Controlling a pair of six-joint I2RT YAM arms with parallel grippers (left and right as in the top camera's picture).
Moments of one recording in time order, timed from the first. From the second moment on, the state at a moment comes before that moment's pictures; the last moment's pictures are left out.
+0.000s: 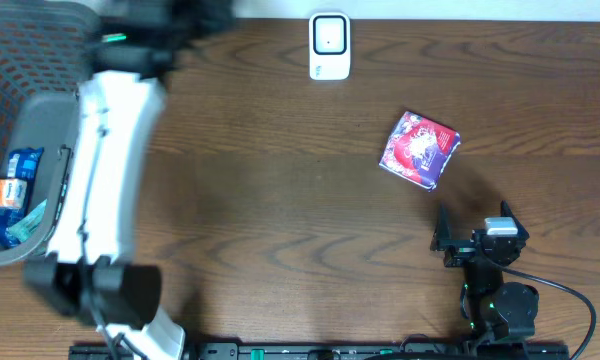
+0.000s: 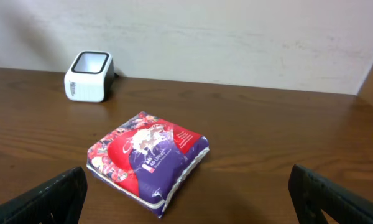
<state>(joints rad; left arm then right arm) -0.08 1.80 1.99 -0.76 0.13 -0.41 0.06 0.01 0.01 -0.07 0.05 -0.05</state>
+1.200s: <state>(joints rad) 0.53 2.19 1.77 -1.30 -0.35 -0.77 0.06 0.01 0.01 -0.07 0.05 -0.05</state>
